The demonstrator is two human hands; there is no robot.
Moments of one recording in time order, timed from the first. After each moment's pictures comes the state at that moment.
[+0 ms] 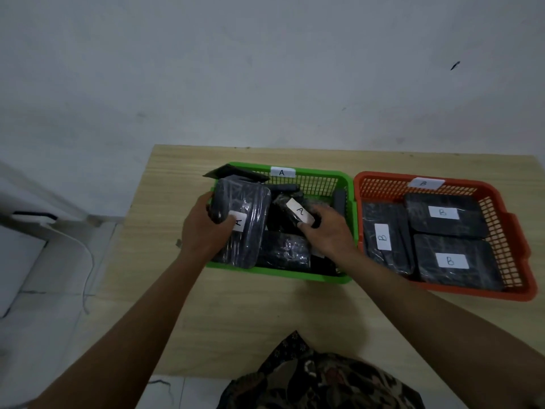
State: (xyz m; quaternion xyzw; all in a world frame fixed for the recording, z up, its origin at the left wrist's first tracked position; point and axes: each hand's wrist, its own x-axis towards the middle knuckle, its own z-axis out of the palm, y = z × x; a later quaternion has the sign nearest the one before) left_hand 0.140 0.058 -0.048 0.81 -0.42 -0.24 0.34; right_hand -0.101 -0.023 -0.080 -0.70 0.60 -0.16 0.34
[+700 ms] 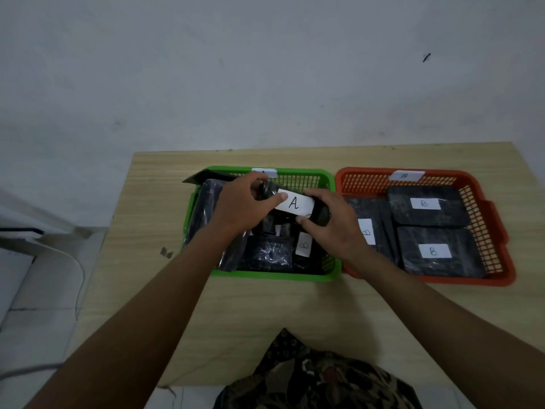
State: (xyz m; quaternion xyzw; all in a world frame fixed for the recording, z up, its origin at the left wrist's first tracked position) left_hand 0.064 -0.005 -0.007 0.69 -0.61 -0.23 0.30; right_hand -0.150 -0.019 -0.053 -0.76 0.47 -0.34 0.30
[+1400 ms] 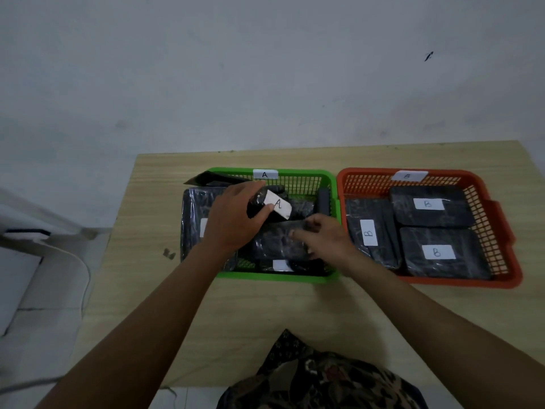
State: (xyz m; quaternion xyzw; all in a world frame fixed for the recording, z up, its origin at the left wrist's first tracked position) left_hand 0.073 0.010 -0.028 0.68 -0.68 -0.09 0.26; right_hand -0.132 -0.009 -0.059 -0.55 0.60 -0.19 0.56
